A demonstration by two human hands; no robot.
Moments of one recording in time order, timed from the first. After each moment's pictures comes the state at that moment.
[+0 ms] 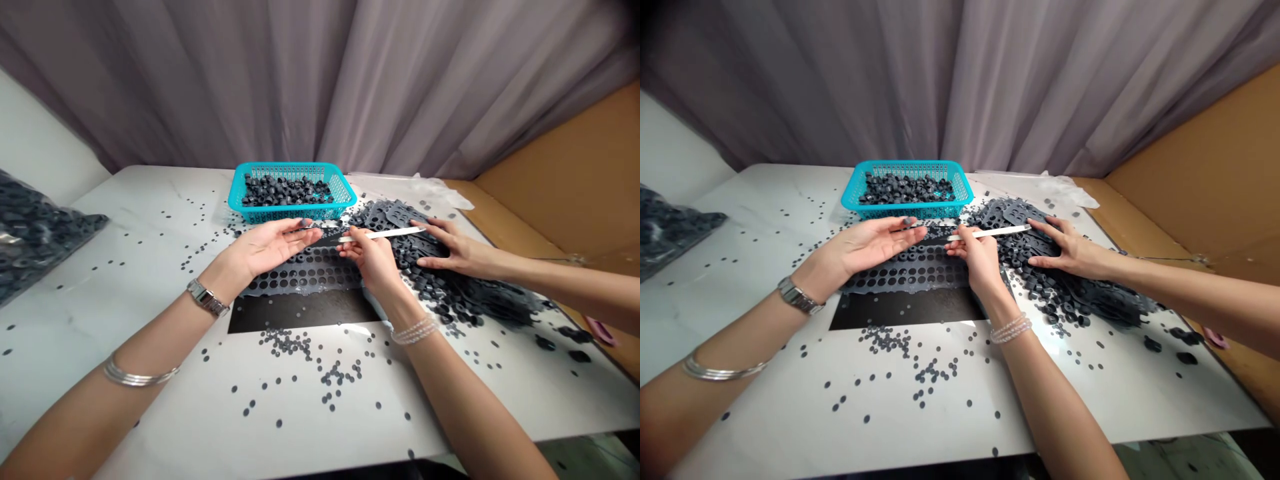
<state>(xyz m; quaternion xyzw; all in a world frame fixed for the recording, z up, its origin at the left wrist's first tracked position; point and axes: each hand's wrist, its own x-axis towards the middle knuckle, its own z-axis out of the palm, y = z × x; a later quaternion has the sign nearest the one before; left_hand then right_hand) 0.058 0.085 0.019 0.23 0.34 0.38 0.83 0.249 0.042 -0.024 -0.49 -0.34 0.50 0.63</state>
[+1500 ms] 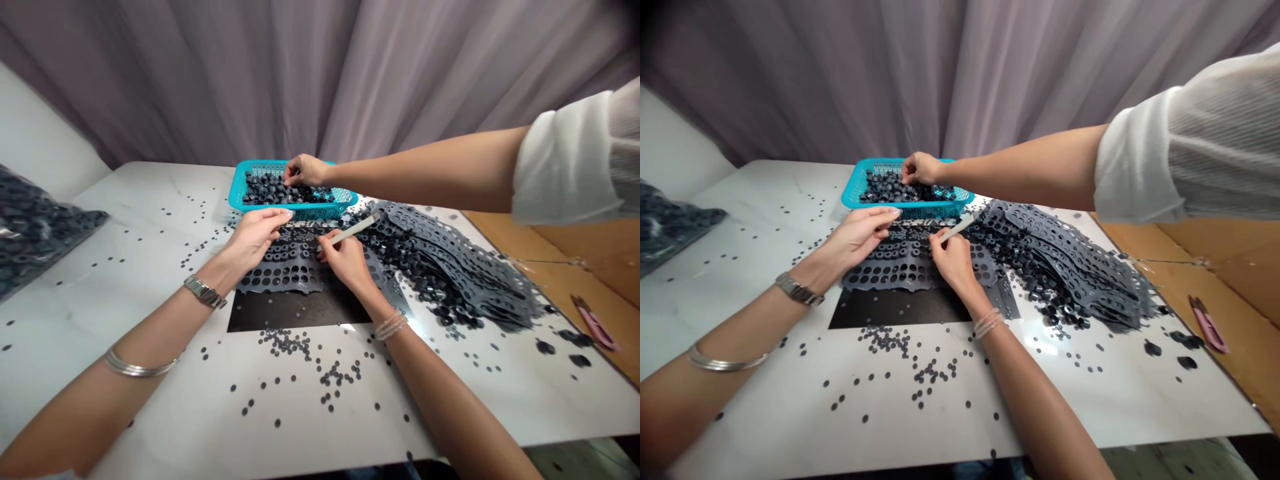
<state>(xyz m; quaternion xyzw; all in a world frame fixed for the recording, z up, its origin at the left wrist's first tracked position) 0.047 0.101 -0.005 0.47 0.42 0.47 0.61 0.225 0.057 -0.046 -0.61 -0.62 0.24 0.44</state>
